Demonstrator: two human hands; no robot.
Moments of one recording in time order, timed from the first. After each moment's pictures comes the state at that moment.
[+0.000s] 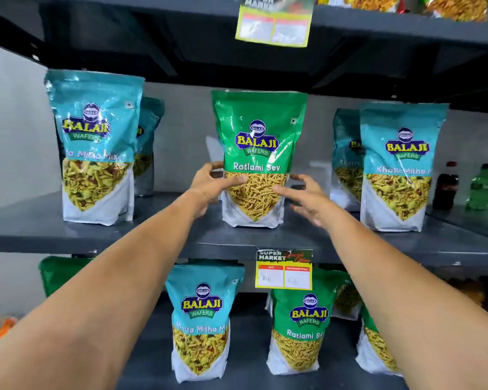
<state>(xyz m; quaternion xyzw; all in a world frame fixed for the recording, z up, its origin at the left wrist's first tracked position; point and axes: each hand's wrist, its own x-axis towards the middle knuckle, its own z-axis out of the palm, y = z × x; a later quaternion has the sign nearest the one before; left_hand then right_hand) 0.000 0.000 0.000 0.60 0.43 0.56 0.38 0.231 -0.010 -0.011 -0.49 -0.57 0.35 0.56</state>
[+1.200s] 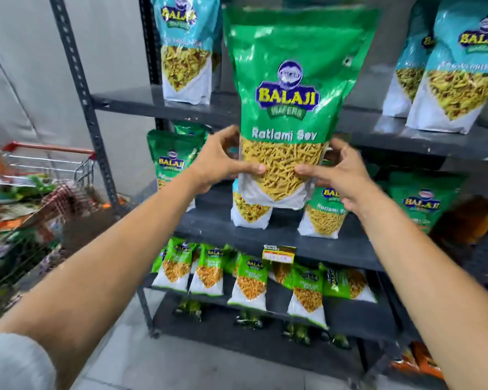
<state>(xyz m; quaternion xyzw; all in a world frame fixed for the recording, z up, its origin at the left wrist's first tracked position) -0.072 -0.256 -0.126 0.65 0.40 0.54 0.35 0.174 -0.251 -0.119 -0.42 -0.63 0.39 0.52</state>
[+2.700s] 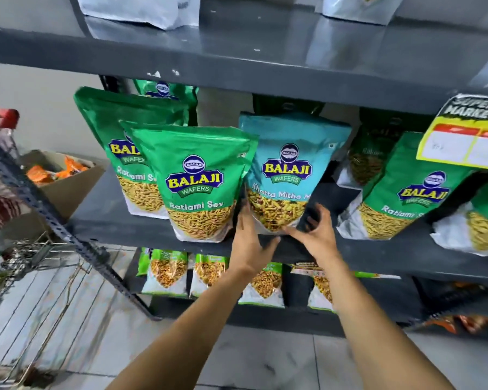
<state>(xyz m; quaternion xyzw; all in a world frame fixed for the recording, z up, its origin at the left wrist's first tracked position) -0.064 -0.084 -0.380 0.63 0.59 0.41 0.29 0.105 -0.043 -0.393 -0.64 -0.48 0.40 0.45</state>
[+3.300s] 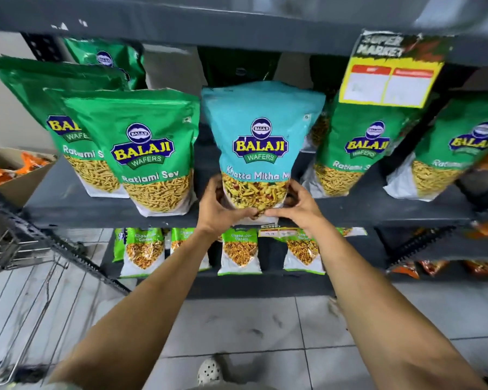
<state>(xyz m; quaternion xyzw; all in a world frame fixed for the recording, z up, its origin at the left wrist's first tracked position) -0.056 -0.083 -0.380 0.56 0.54 0.46 0.42 0.154 -0.087 -0.370 -0.59 -0.51 0.48 0.40</state>
